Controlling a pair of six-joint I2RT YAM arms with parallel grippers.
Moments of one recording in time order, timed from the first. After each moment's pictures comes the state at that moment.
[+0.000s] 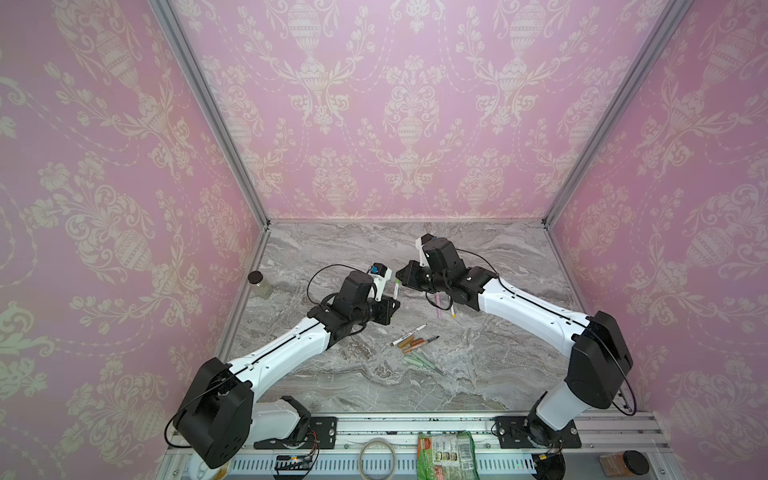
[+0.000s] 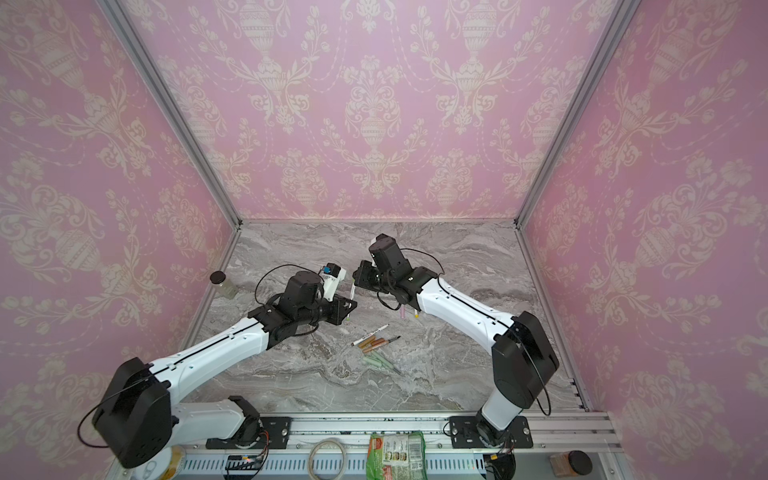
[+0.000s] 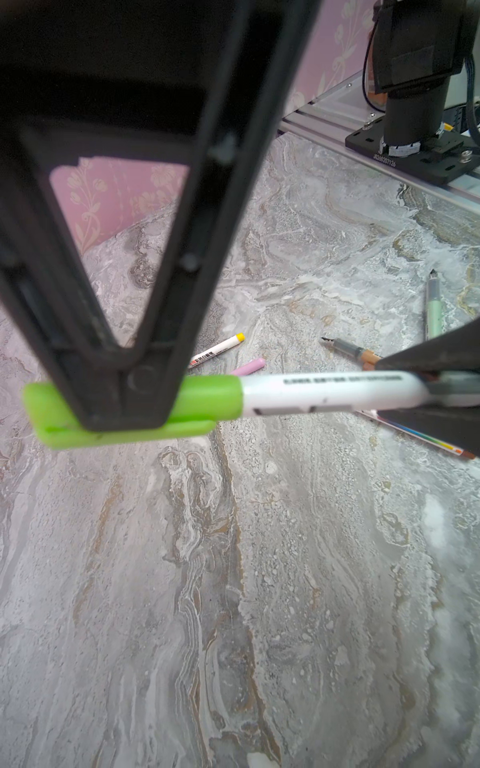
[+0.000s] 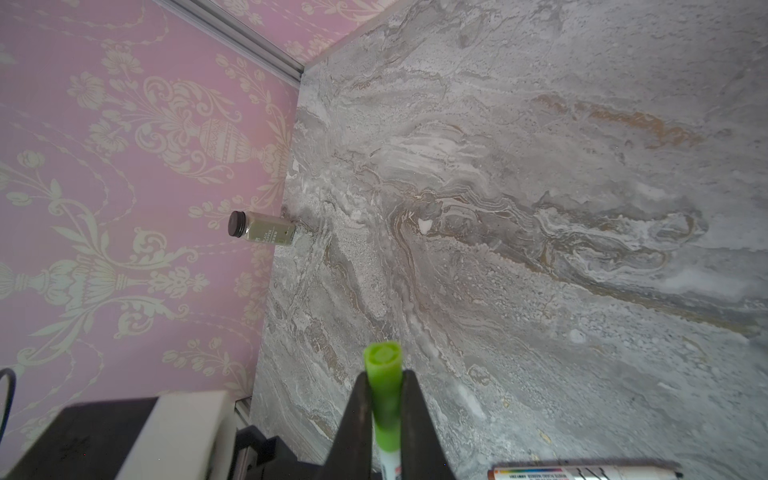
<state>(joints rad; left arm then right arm) -0.58 1.29 0.80 -0.13 0.28 -0.40 0.71 1.64 1.29 -0.26 -0.13 0.87</state>
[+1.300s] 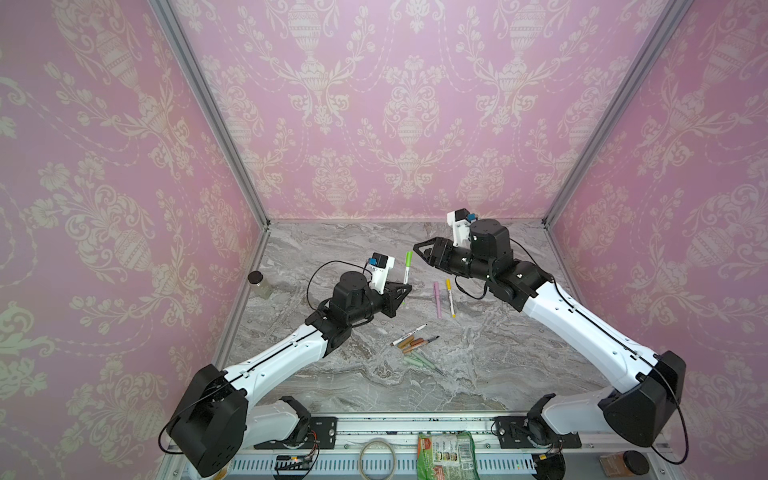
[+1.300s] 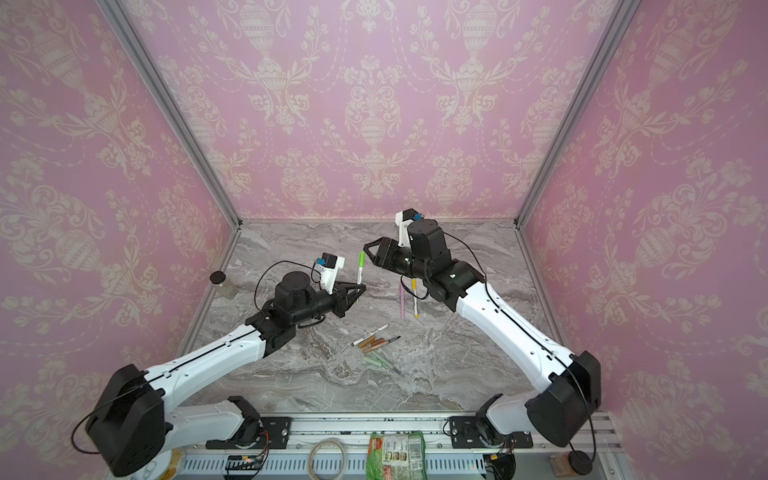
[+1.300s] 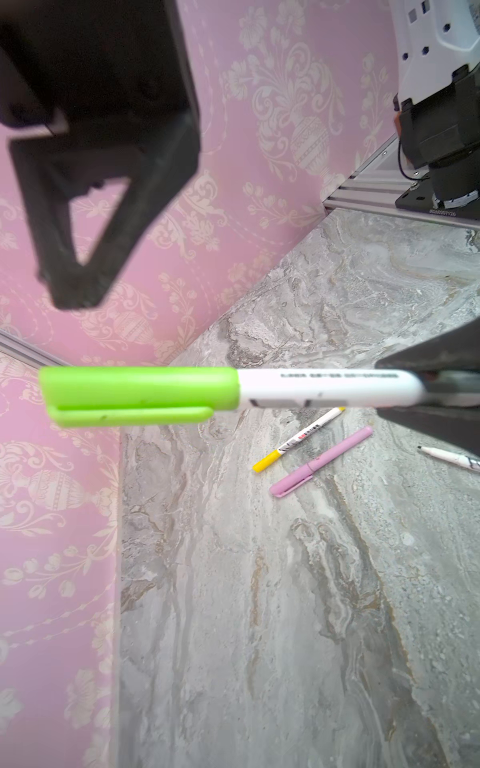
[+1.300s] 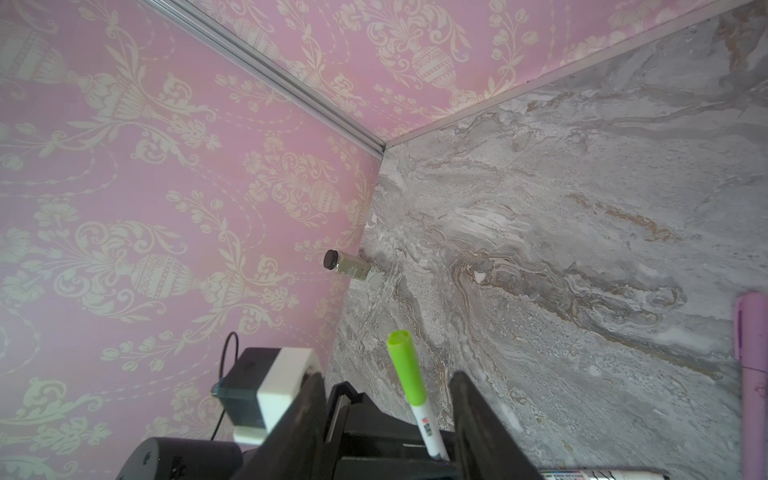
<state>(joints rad) -0.62 1.24 0.70 0.25 0.34 -0.47 0.59 1.37 1.34 -0.33 -0.23 0.82</state>
